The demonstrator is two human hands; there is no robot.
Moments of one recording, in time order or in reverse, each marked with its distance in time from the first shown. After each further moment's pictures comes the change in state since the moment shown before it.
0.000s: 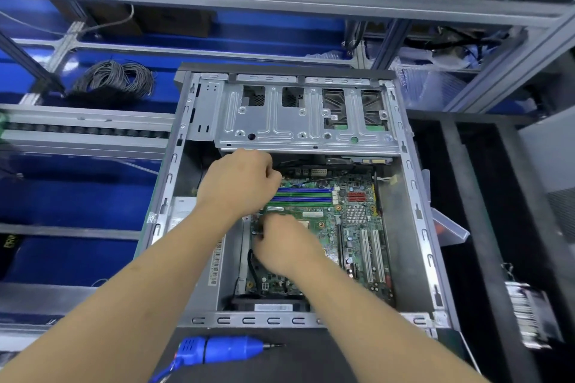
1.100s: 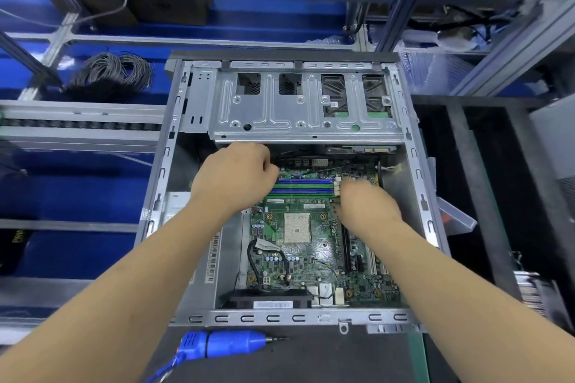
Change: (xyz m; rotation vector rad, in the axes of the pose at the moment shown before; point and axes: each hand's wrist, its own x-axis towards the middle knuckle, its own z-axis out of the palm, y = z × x) left_hand 0.003 -0.005 0.002 0.013 -0.058 0.004; right_hand 0.012 0.099 -0.052 -0.442 0.170 0.226
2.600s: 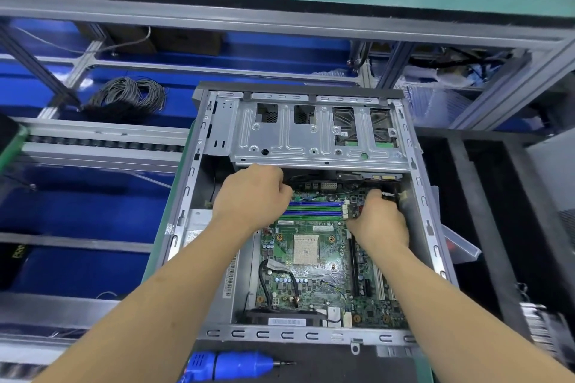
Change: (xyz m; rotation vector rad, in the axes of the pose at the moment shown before) left_hand -0.003 0.004 -0.001 0.030 0.085 0.005; right_hand 0.012 0.004 0.006 0.289 0.187 0.304
